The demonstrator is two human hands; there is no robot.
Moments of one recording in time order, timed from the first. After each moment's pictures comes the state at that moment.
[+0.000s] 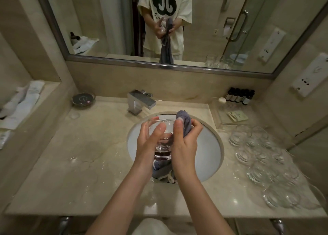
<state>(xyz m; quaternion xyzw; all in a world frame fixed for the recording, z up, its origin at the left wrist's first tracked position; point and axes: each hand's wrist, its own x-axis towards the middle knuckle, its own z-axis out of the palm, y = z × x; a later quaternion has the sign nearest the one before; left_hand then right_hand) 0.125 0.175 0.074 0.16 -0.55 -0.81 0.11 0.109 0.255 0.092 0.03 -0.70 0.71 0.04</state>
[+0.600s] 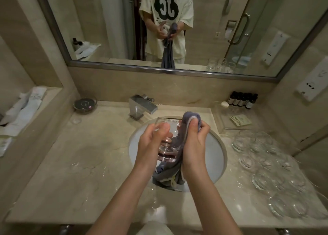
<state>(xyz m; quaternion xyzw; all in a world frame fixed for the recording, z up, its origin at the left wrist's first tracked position) 0.113 0.171 0.086 0.17 -0.63 -0.75 0.11 0.087 0.262 0.102 -0.03 -0.65 0.76 -0.01</state>
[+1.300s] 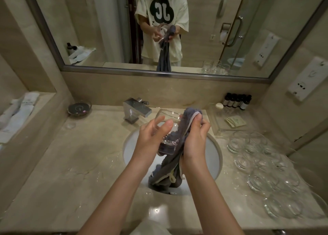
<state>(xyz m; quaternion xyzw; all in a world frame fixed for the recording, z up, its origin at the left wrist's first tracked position) 0.095 0.178 0.100 0.12 -0.68 -0.72 0.09 0.064 0.270 0.110 -0.07 -0.62 0.78 0.00</state>
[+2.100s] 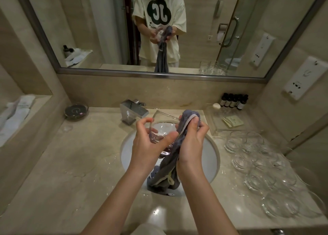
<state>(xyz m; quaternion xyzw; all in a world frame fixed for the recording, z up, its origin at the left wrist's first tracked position) 0.100 0.185 0.096 0.14 -0.73 -0.65 0.15 0.070 0.274 0.106 -0.08 -0.62 0.78 0.01</state>
